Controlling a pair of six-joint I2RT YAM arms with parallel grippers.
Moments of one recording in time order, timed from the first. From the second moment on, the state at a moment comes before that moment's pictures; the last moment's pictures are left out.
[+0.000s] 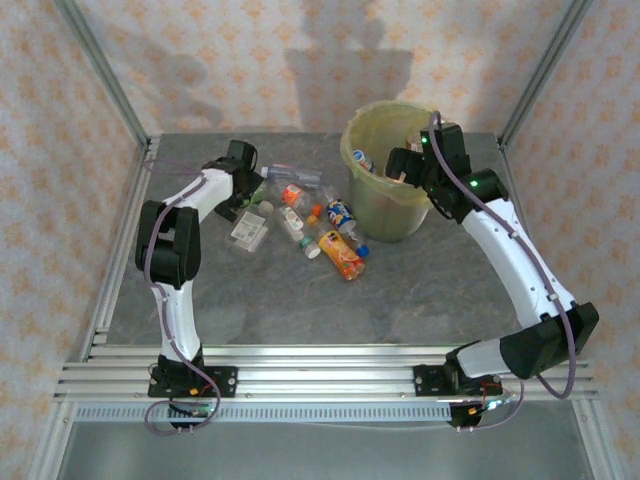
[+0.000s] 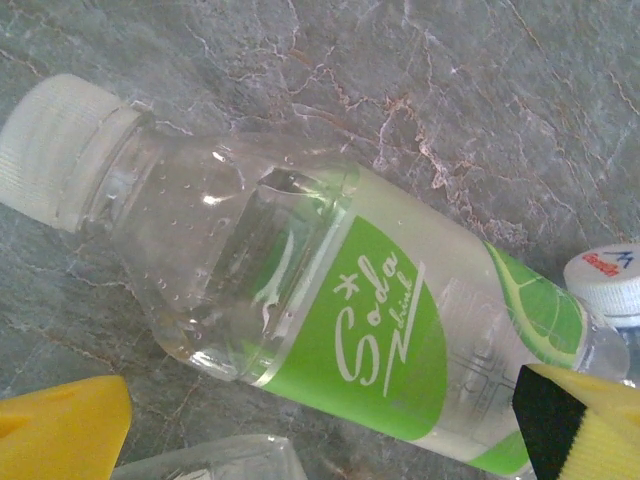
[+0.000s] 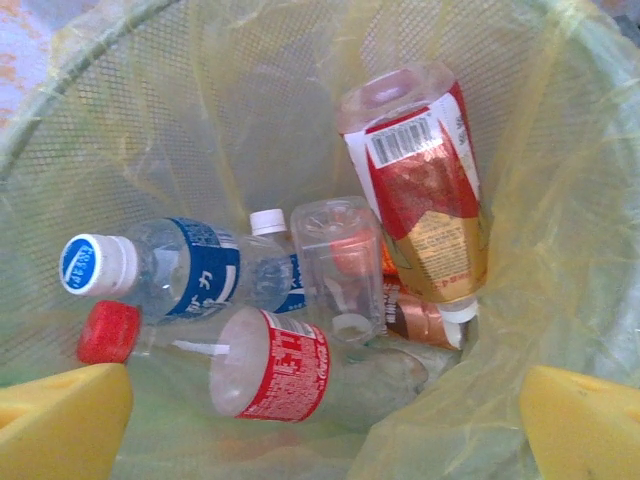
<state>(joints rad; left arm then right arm) -0.13 2.06 1.58 -0.65 -0.21 -1.20 0.36 1.39 1.53 -0.82 0.22 0.46</state>
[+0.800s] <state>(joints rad) -0.11 2.09 1.61 -0.60 -0.28 -1.44 0.39 1.44 1.53 -0.74 0.18 0.45</state>
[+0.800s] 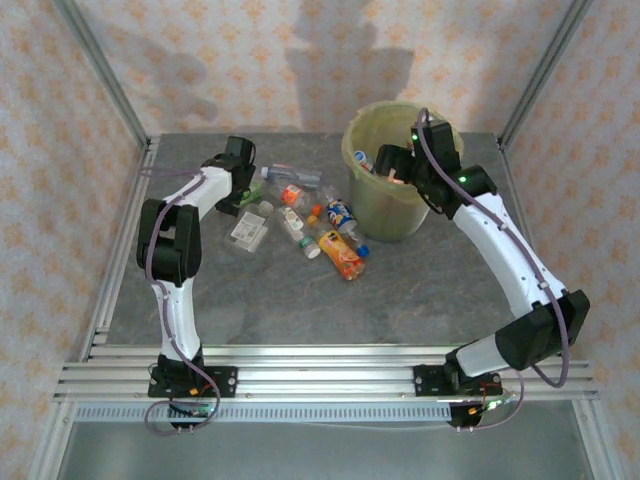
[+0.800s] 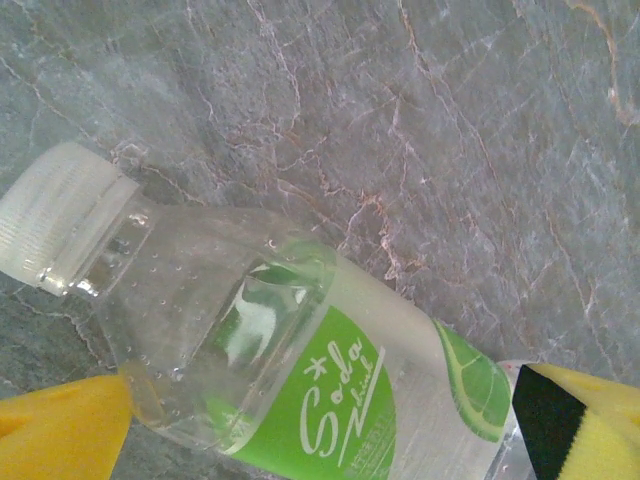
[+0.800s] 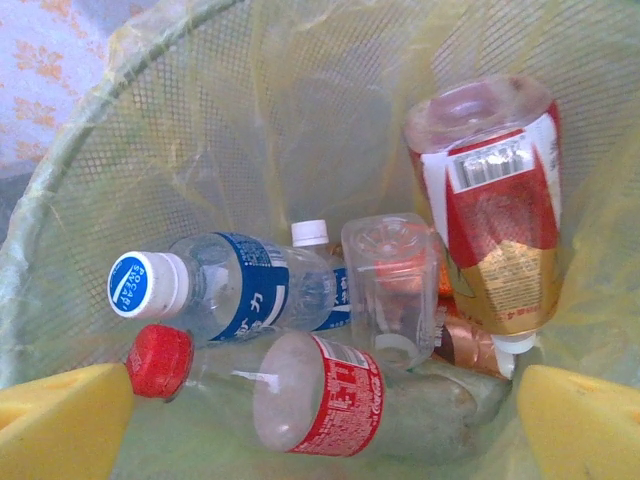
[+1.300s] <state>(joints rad) -0.10 2.16 1.67 -0.61 -0.29 -1.47 0.41 1.45 1.54 -0.74 0.17 0.45</state>
